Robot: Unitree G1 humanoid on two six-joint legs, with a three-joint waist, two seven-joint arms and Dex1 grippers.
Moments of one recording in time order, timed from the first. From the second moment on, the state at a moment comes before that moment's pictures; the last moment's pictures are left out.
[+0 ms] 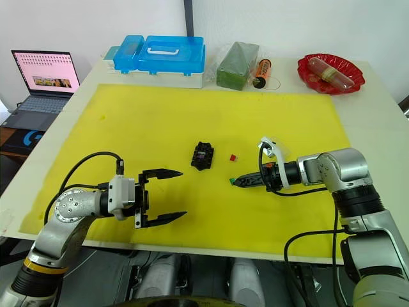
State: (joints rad) left arm -0.05 0.58 -0.10 -0.35 -0.38 -0.03 -1.08; right arm -0.63 -0.77 0.17 0.16 0.72 1.30 1.07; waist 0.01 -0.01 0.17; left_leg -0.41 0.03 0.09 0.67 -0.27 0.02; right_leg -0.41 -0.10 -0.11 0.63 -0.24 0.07
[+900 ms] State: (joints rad) left arm -0.03 0.58 -0.11 -0.33 -0.37 -0.05 -1.08; right arm -0.64 -0.62 0.07 0.28 0.71 1.41 1.01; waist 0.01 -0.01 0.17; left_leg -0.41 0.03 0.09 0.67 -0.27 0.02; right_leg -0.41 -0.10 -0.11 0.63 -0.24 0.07
